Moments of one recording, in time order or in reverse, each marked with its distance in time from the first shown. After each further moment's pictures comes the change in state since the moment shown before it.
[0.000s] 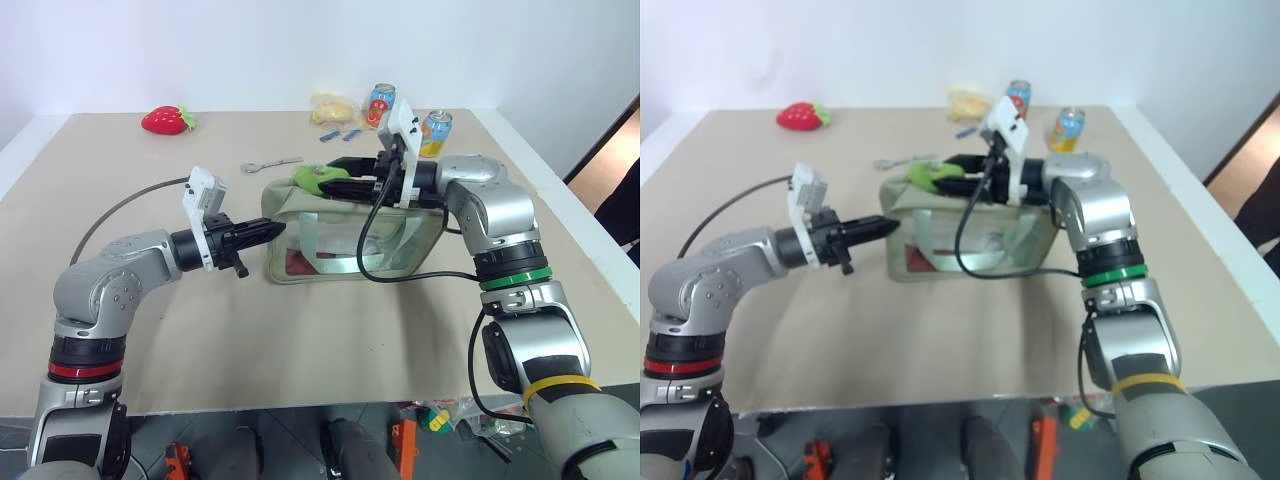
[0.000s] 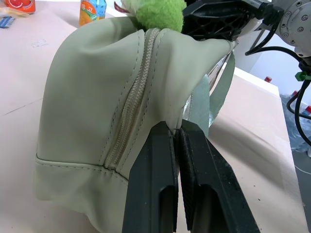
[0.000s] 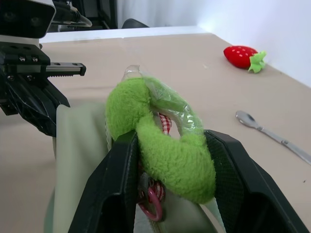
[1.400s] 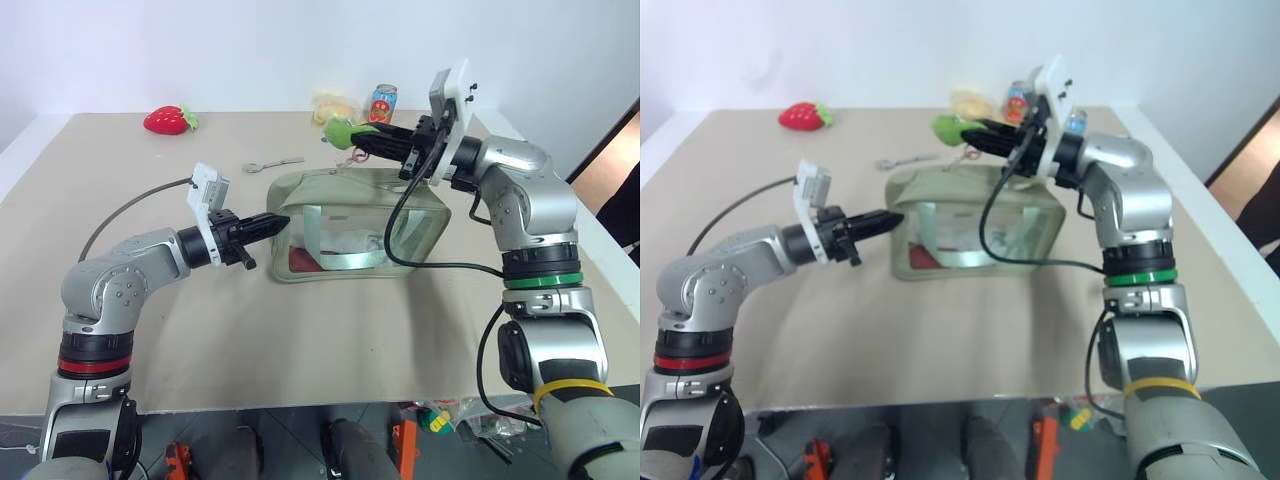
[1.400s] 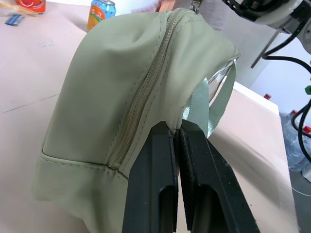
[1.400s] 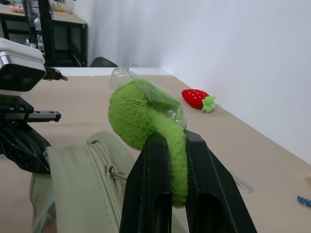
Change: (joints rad) left arm -0.028 -0.042 0.014 0.016 -0.068 0.045 0.108; right arm 0.036 -0.064 -0.116 -0.100 0.070 -0.032 -0.092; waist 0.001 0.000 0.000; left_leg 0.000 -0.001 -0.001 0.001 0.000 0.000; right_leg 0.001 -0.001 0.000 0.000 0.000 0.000
